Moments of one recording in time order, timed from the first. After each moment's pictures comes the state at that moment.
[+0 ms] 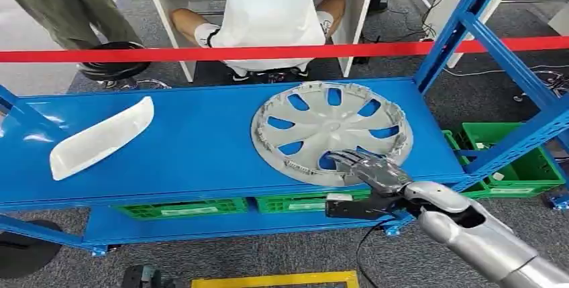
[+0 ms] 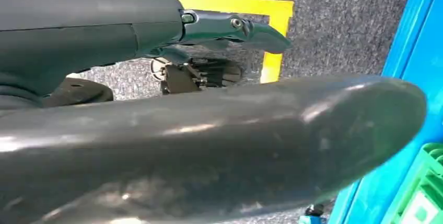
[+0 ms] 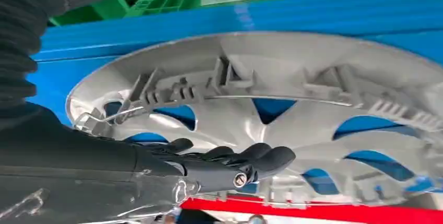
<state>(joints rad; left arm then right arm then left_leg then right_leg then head) -0.09 -0.19 0.99 -0.26 -0.93 -0.08 -0.27 -0.34 -0.36 0.79 -1.44 0.82 0.05 -0.20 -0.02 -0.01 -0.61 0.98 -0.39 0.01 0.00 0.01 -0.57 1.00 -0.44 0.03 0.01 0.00</state>
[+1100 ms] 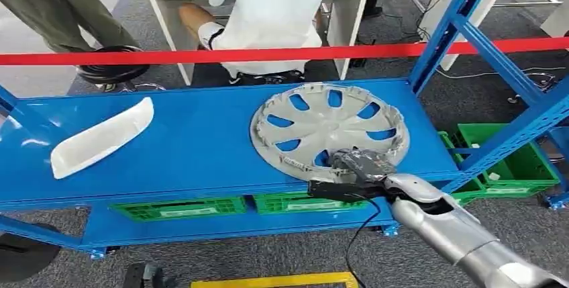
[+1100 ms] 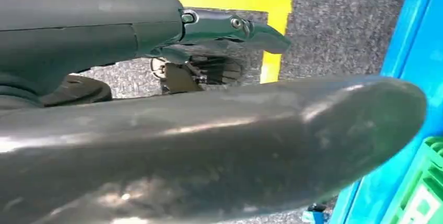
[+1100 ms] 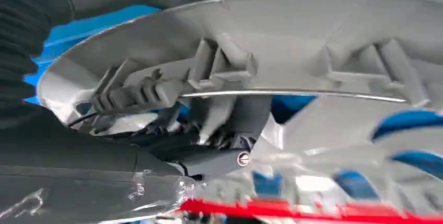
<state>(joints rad) -0.09 -0.19 0.93 -0.26 -0.87 -0.08 -0.25 -0.41 -0.21 0.78 -1.22 0.87 -0.06 -0.16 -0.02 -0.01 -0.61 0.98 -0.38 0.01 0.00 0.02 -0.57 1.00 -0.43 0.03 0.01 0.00</state>
